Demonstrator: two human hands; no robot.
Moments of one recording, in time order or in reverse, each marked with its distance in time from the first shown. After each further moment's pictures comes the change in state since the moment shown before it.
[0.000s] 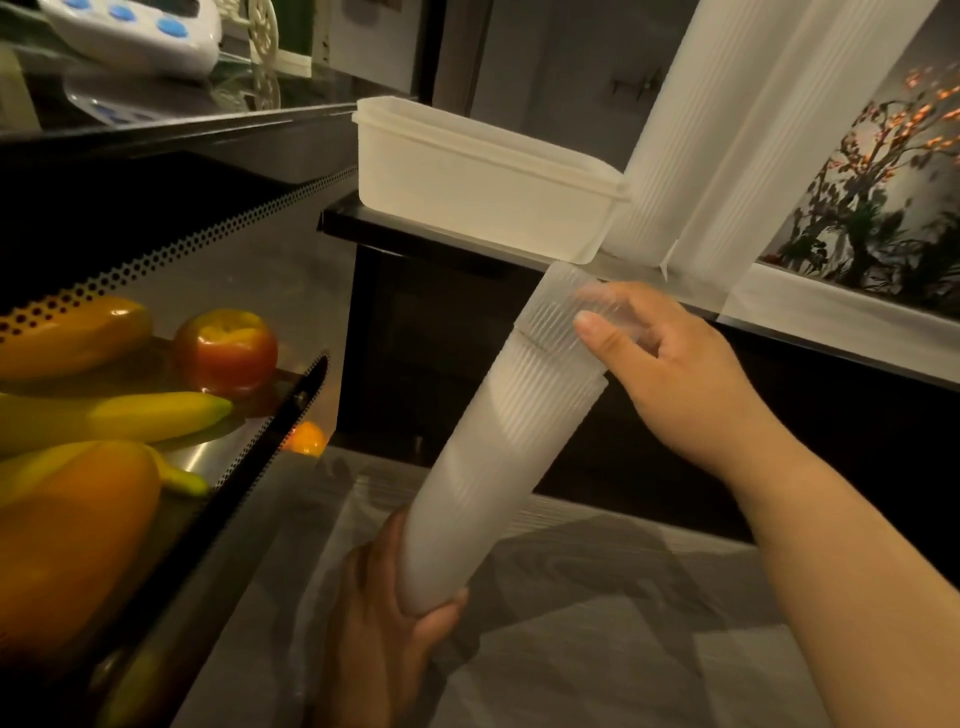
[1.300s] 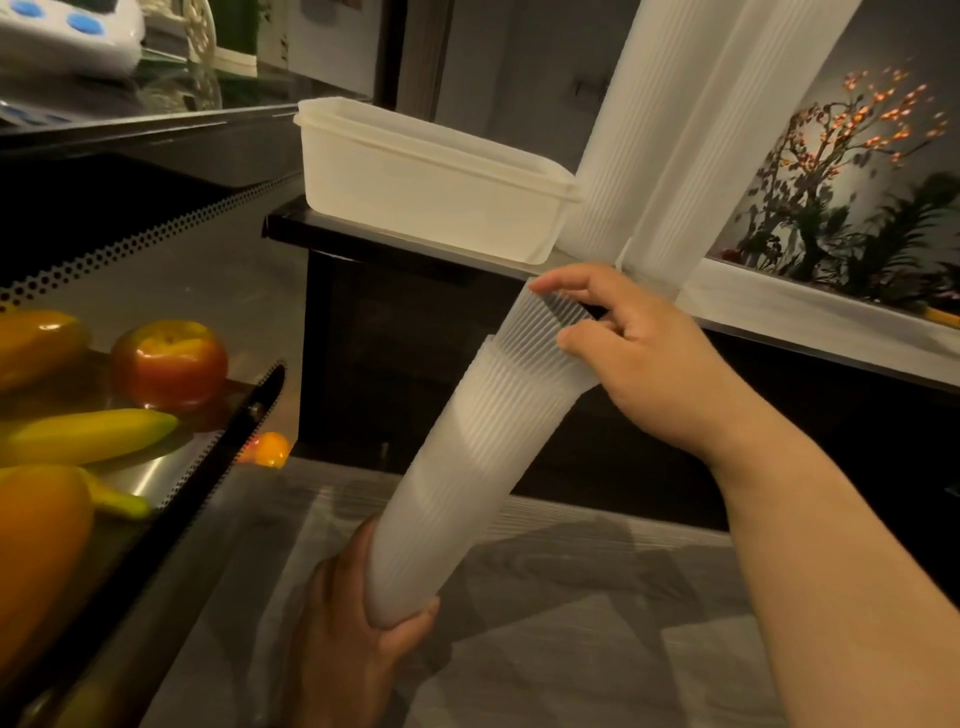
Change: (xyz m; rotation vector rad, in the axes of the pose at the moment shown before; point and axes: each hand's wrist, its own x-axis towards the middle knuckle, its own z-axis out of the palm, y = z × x) left_hand 0.001 -0.015 0.007 -0.077 0.029 0.068; right_hand 0.000 -0.011 -0.022 -0.043 -0.096 -0.002
